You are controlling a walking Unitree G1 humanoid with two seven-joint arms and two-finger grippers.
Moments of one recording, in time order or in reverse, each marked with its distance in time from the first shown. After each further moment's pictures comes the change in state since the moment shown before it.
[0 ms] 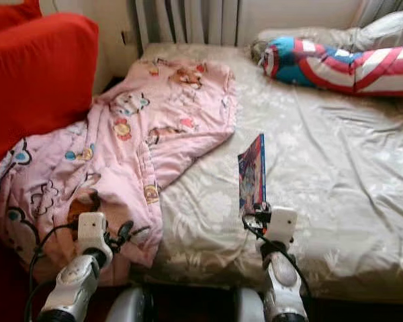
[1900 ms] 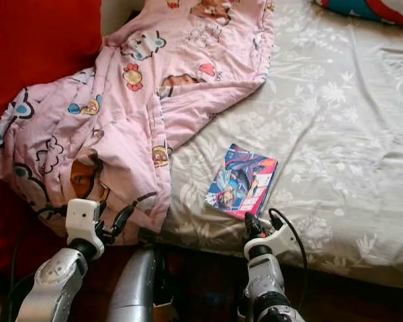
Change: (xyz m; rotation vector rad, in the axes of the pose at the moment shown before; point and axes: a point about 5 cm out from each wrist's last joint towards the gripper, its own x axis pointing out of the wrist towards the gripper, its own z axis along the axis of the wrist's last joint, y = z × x) left arm -0.037 -0.022 0.060 0.150 -0.193 -0.178; right arm 0.010 0.010 -0.027 0.794 0.101 -0.074
